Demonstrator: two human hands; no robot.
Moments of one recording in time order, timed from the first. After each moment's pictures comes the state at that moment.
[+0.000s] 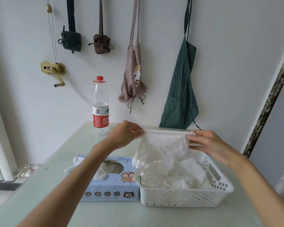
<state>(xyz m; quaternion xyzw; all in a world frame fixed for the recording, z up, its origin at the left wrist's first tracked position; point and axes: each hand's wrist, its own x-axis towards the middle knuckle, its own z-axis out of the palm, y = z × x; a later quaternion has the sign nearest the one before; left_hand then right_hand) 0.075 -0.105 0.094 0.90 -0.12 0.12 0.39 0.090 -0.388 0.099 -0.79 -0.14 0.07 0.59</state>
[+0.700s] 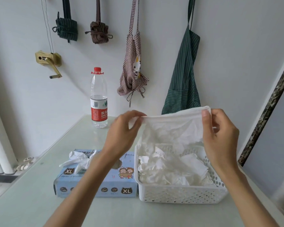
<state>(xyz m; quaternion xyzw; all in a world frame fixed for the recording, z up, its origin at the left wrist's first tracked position) 0.048 -0.128 0.084 0.84 -0.09 0.31 0.43 0.052 -0.350 0.094 -0.76 -0.15 -0.44 0.44</state>
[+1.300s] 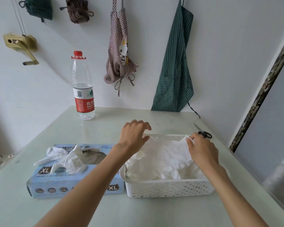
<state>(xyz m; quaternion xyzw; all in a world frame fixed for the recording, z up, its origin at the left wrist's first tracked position) 0.133 -0.180 0.017 0.96 -0.12 0.20 0.12 0.122 -0.397 0.003 -0.97 0.06 -0.17 0.14</state>
